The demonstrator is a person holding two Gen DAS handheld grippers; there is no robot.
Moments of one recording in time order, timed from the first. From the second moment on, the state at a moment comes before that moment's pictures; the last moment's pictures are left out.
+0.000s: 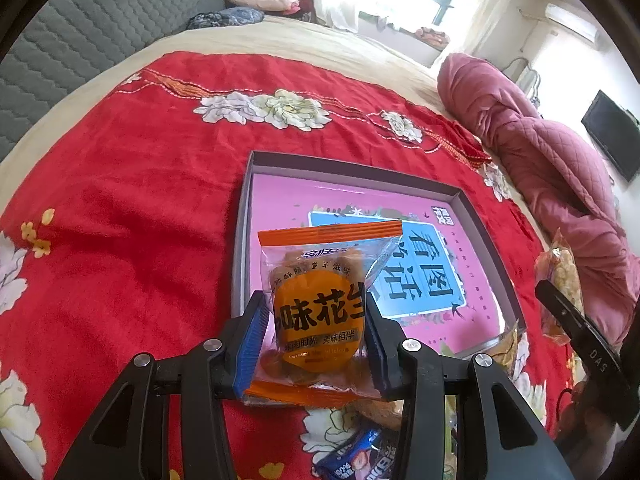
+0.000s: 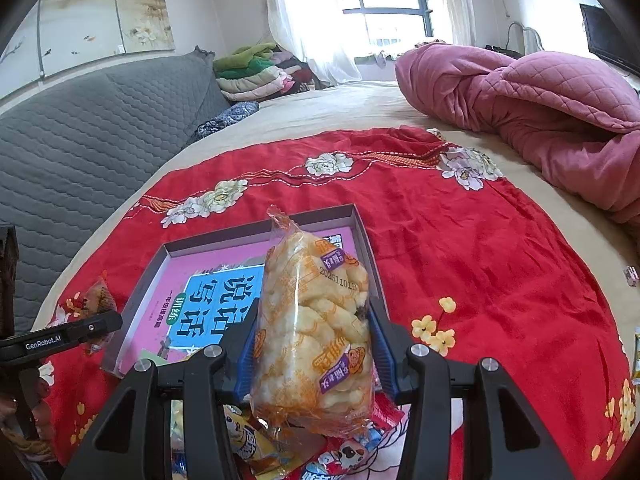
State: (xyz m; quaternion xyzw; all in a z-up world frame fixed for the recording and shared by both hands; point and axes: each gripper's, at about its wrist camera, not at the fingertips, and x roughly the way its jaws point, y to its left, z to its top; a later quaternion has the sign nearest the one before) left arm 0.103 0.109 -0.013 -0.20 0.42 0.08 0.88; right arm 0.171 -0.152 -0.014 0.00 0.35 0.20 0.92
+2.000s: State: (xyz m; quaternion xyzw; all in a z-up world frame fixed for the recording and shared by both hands) left arm 0.138 0.105 -0.054 -0.18 0.48 0.06 0.85; right arm 0.210 -0.141 -0.060 -0.02 0.39 0.17 0.90
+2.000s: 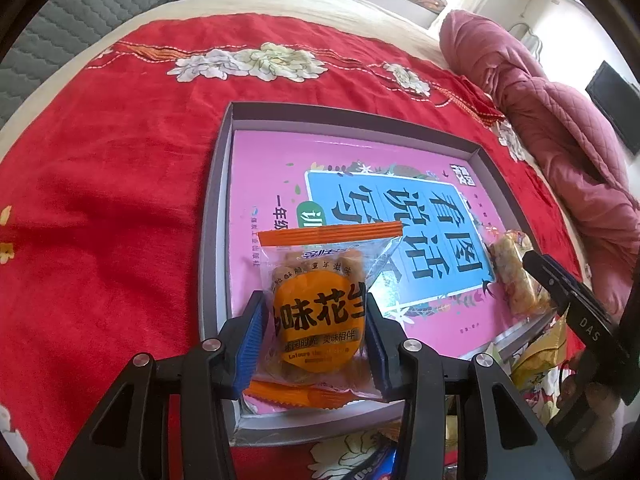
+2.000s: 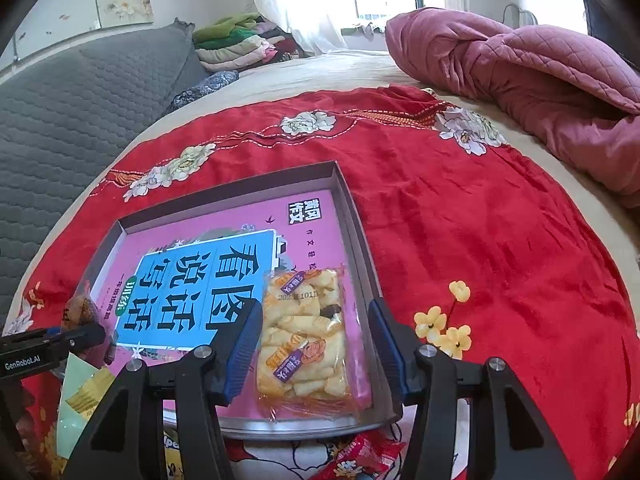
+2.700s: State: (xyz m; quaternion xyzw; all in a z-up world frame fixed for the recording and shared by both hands) left arm 0.137 0.109 -0.049 -0.20 0.48 0.05 0.86; right arm 0.206 -0.147 -0.050 0.01 0.39 0.17 0.90
